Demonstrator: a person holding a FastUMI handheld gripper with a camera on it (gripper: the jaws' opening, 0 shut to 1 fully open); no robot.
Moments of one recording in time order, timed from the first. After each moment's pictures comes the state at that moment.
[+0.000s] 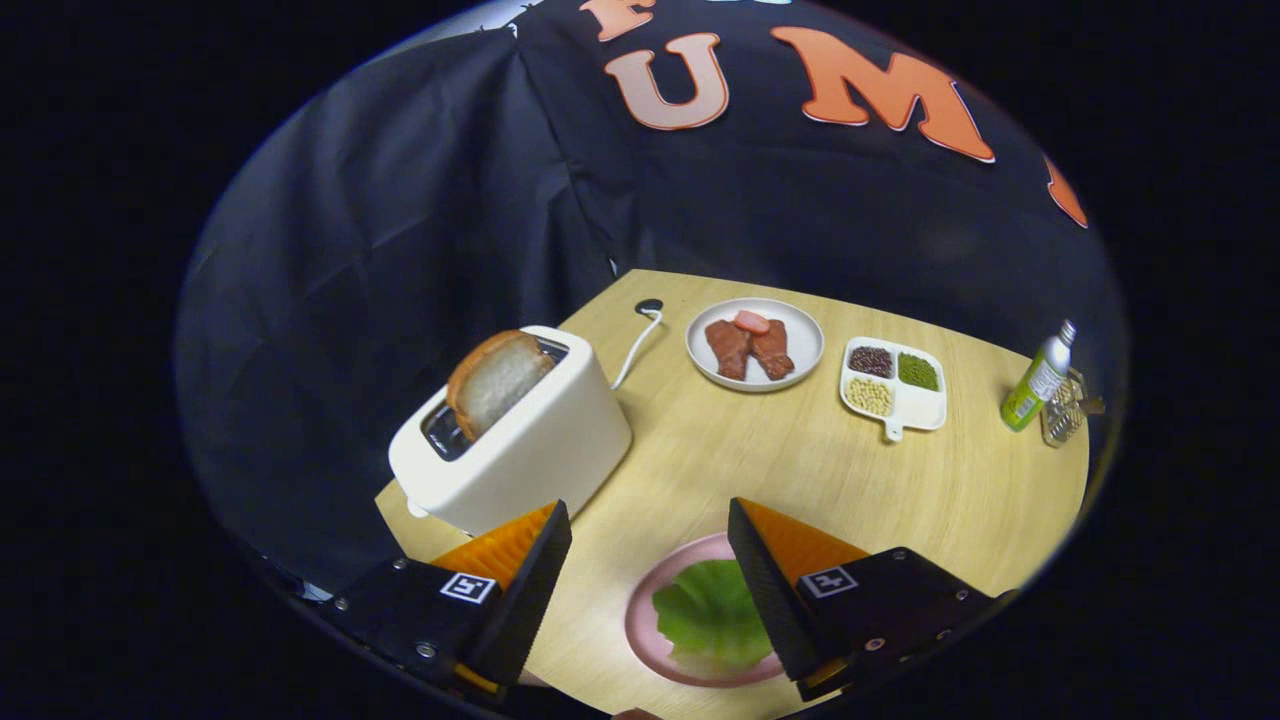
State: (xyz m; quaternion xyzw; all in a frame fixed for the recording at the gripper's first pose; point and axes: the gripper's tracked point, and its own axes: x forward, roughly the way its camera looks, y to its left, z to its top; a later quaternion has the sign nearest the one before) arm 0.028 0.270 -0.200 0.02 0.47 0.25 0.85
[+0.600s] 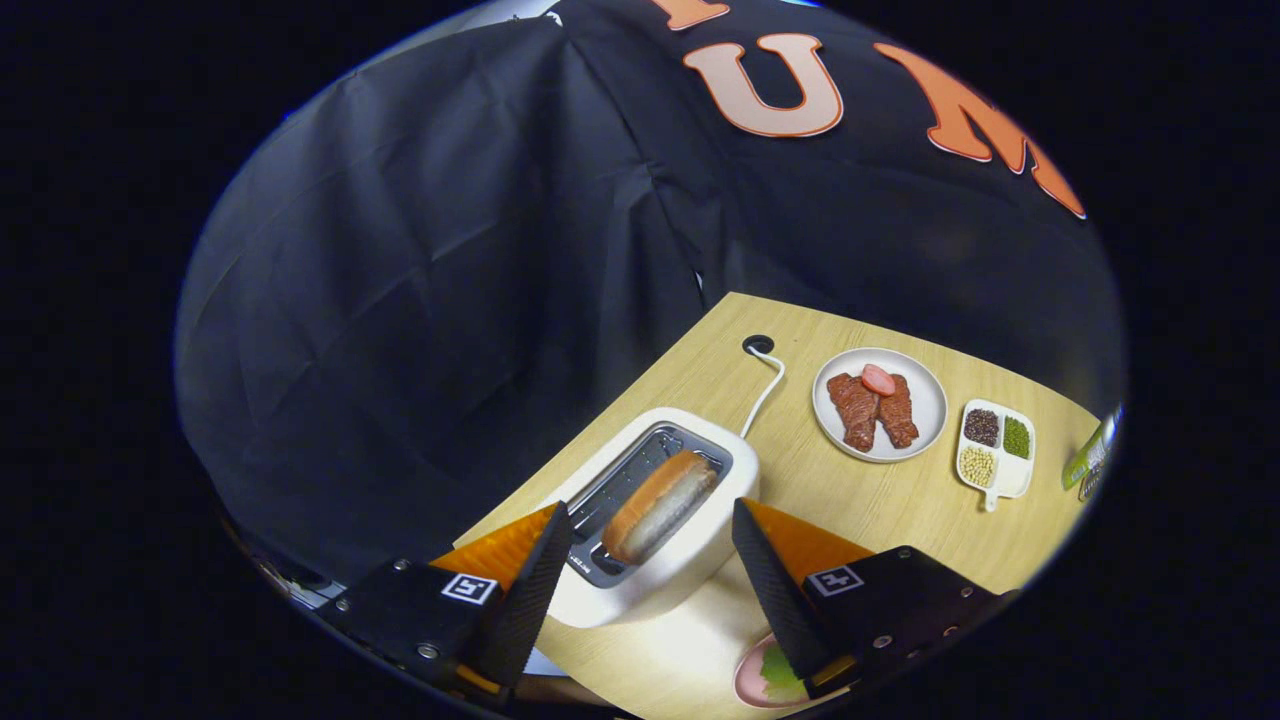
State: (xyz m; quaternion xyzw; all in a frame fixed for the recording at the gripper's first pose) arm 0.067 0.396 -0.179 0.04 0.49 0.32 0.81
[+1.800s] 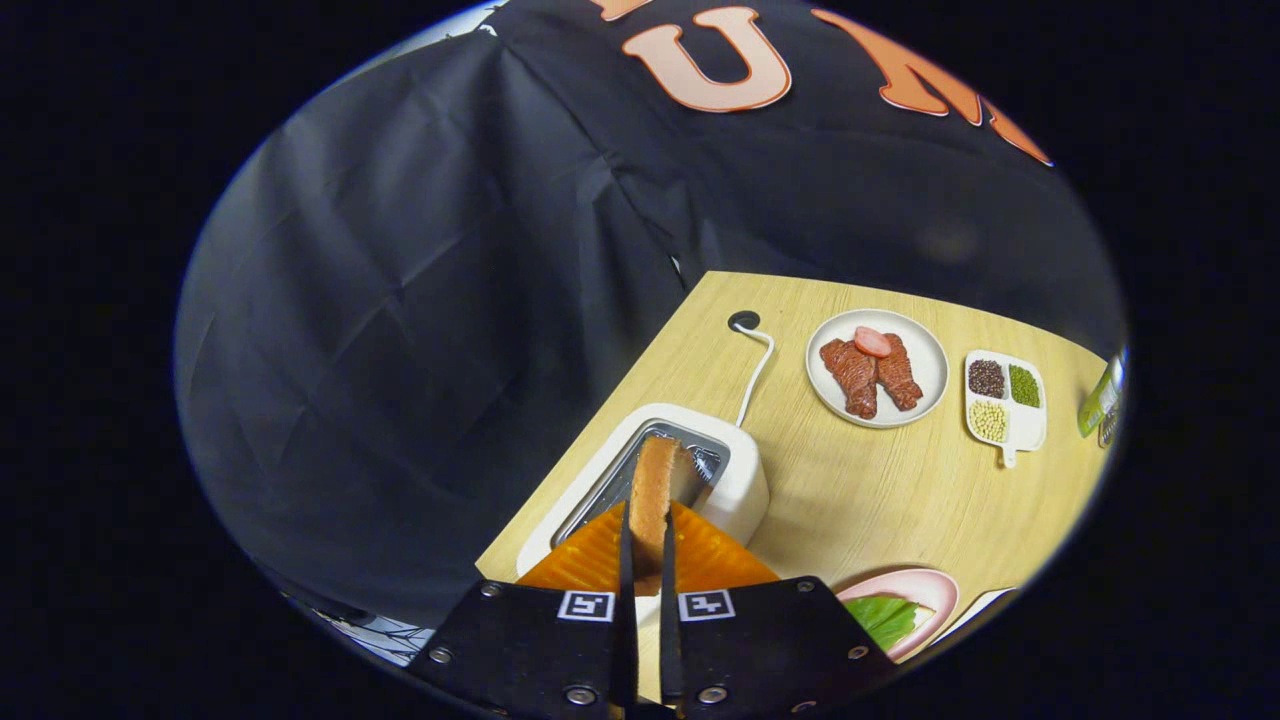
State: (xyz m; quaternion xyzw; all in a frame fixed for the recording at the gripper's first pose) arm 0.065 0.374 -0.166 0.10 0.50 0.28 0.81
